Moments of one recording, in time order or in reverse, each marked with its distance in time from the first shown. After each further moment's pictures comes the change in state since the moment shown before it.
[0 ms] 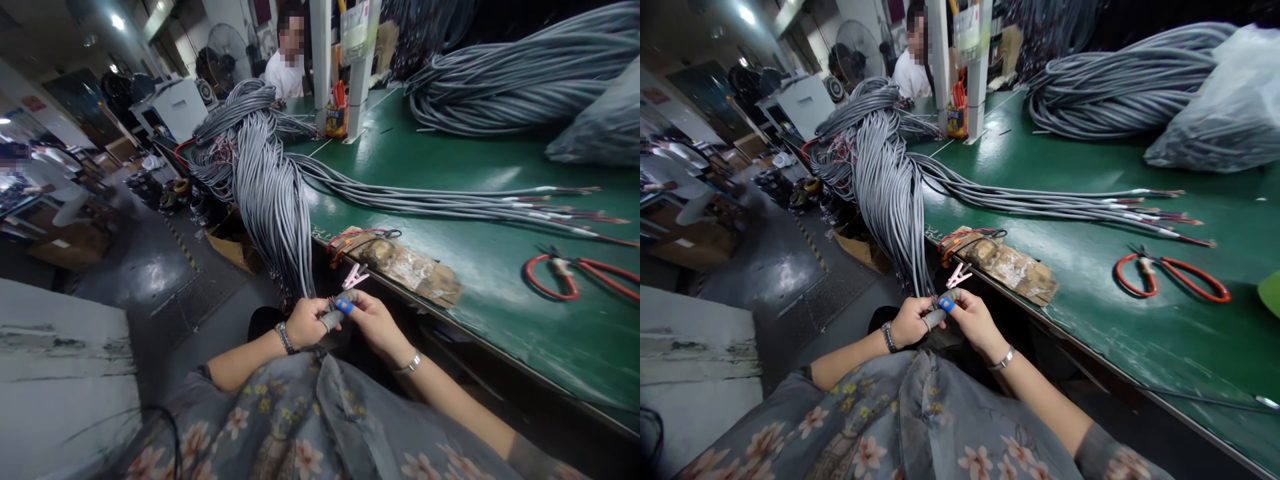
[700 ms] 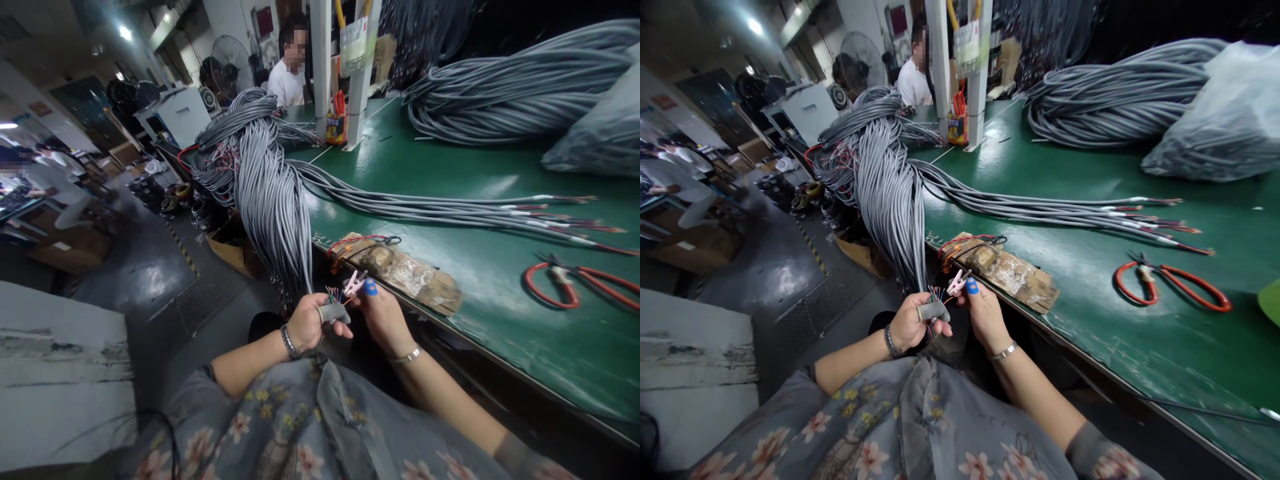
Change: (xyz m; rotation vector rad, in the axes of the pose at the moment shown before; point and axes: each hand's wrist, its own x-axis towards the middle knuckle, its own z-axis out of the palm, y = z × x) left_hand 0.012 0.024 0.008 -0.646 -0.021 -0.244; right_hand 0.021 0.002 -0.014 0.079 0.183 -0.160
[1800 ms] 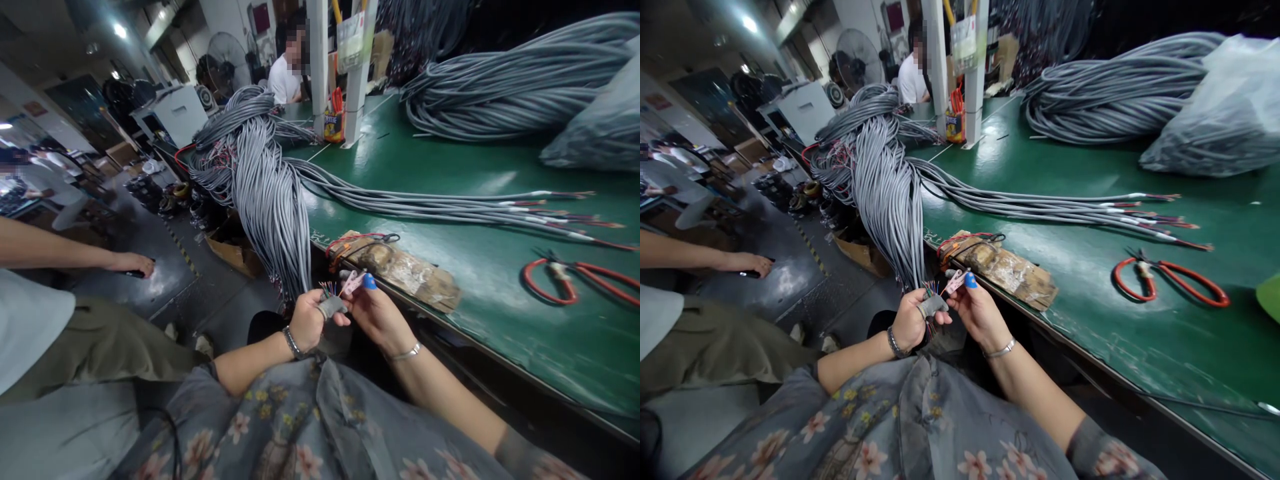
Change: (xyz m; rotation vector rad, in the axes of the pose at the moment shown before) left_hand 0.003 -0.007 0.007 0.062 0.180 0.163; right_hand 0.002 0.000 0.005 0.324 -0.044 0.223
